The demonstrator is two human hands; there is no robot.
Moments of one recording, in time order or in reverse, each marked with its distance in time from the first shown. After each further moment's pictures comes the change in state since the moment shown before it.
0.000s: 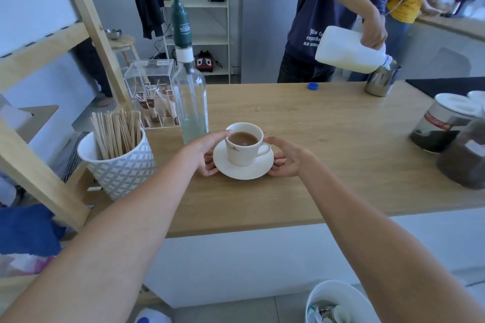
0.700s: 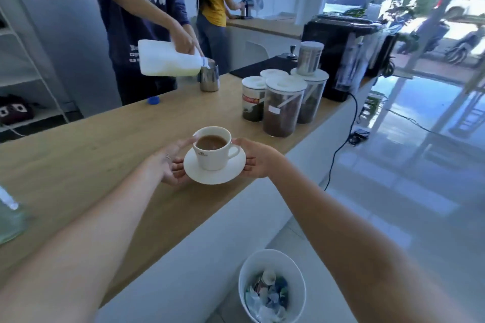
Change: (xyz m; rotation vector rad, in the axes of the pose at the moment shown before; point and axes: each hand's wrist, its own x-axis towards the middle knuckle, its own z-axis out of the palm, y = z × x) left_hand -0.039 -0.007 0.227 0.339 -0.484 0.010; right_hand -0.136 0.005 -0.182 0.255 0.443 -0.243
